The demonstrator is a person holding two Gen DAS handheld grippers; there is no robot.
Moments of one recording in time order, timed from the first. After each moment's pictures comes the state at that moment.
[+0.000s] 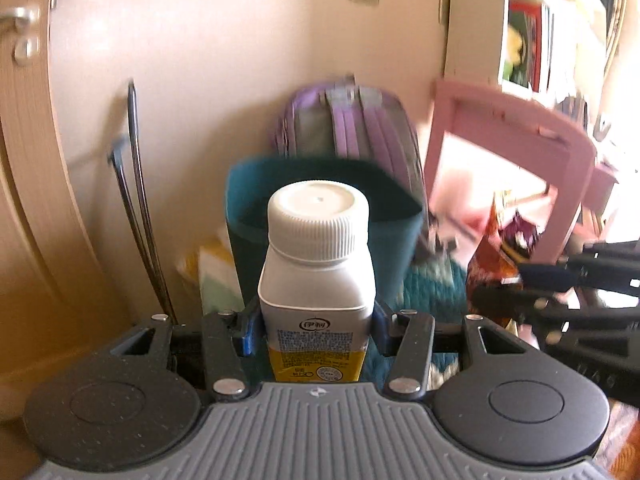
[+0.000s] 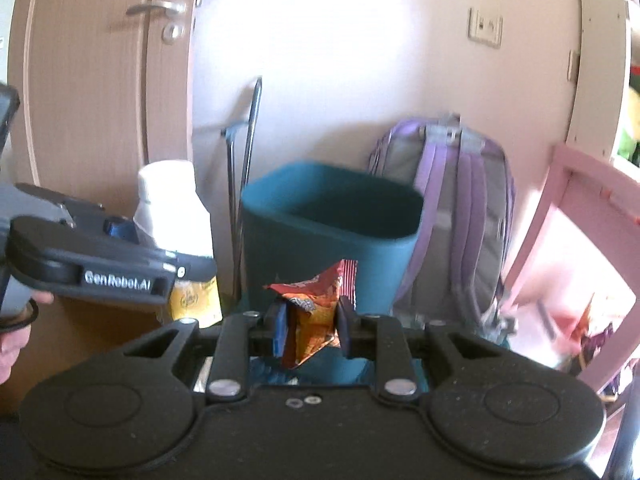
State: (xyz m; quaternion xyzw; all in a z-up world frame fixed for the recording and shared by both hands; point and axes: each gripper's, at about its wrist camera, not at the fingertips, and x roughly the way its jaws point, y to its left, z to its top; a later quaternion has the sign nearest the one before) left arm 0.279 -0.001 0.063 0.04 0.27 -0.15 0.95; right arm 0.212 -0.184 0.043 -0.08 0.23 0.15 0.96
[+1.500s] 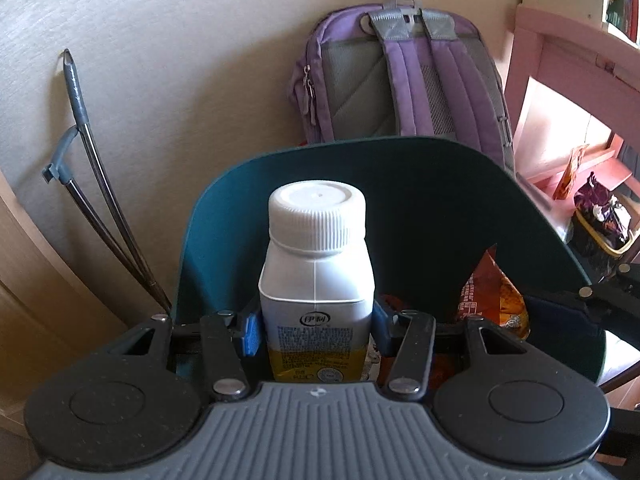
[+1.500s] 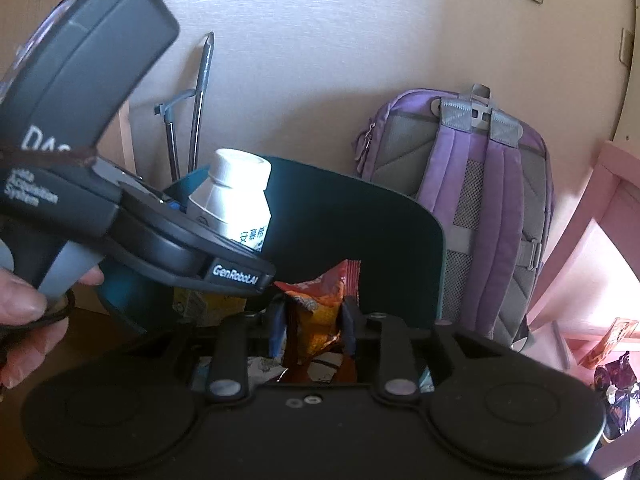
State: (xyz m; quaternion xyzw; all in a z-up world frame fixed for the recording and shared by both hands) left arm 0.502 -0.055 0.021 0.09 0.39 -0.10 0.91; right arm 0.403 -0.175 0.029 -0.09 0.29 0.14 0.94
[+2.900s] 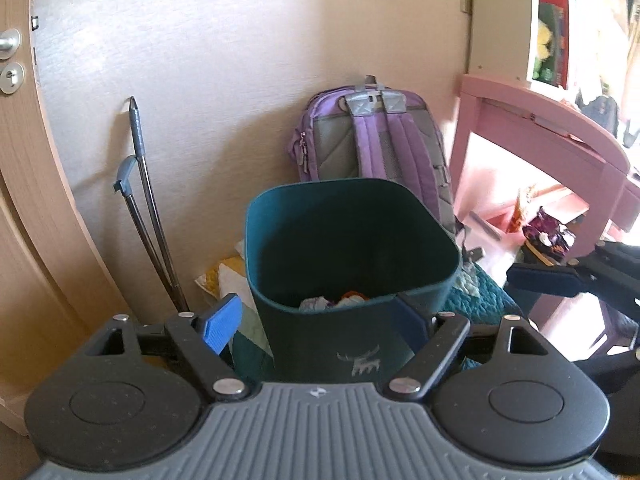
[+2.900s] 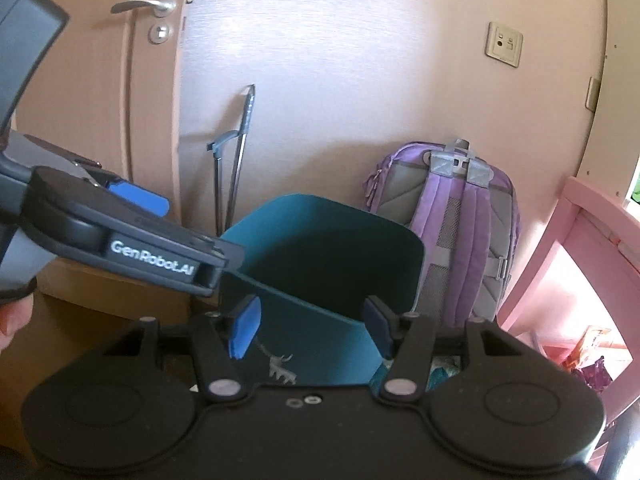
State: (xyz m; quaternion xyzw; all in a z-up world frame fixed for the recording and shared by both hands) left arm 0.333 -0.007 0.105 0.06 0.31 -0.13 0.94; right arm 0.272 -0.169 0.082 -0.10 0.24 0.15 0.95
